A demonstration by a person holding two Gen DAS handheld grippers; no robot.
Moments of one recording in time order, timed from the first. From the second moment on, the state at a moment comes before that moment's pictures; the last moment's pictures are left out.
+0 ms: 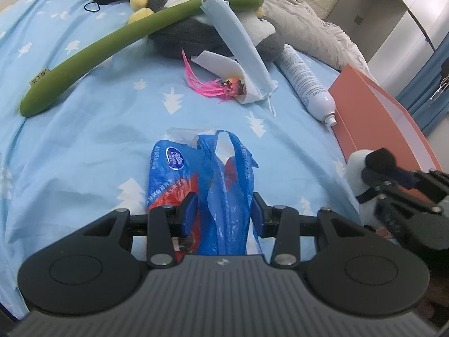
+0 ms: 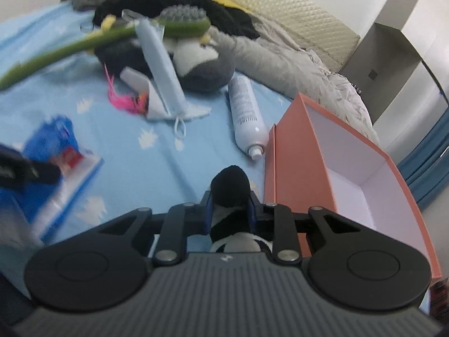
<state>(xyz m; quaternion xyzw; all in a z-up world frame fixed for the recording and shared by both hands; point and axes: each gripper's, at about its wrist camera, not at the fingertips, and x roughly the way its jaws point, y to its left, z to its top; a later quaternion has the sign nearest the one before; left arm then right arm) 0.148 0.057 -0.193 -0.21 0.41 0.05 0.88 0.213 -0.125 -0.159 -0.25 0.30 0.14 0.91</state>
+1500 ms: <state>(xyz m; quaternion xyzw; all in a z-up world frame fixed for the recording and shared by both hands) 0.206 -0.013 -0.014 -0.13 0.28 -0.07 0.95 0.231 -0.213 -0.019 0.04 0.25 0.20 0.95</state>
